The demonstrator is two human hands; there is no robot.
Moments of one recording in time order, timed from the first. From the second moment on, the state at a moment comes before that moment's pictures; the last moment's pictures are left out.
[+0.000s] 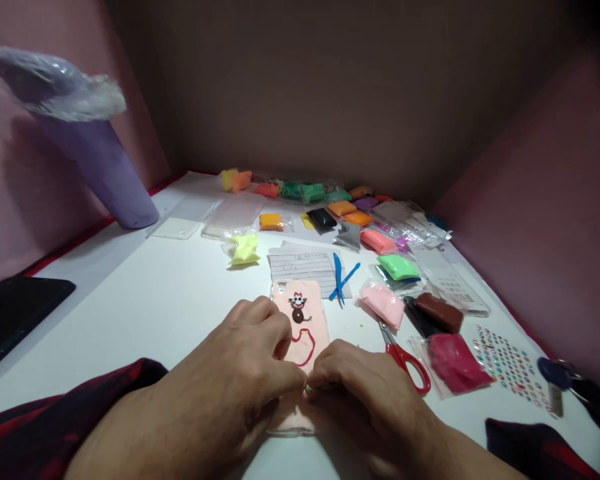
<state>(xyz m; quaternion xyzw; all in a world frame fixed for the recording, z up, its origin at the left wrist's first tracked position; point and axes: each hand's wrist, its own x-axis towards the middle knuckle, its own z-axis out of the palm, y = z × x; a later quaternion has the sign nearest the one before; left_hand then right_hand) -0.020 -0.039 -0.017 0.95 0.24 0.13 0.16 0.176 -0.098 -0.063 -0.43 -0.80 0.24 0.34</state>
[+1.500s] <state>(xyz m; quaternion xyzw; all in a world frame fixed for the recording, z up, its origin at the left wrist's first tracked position) -0.024 -0.036 -0.024 0.95 0.22 0.11 0.20 0.190 -0.100 -0.052 -0.41 -0.81 0.30 0.30</state>
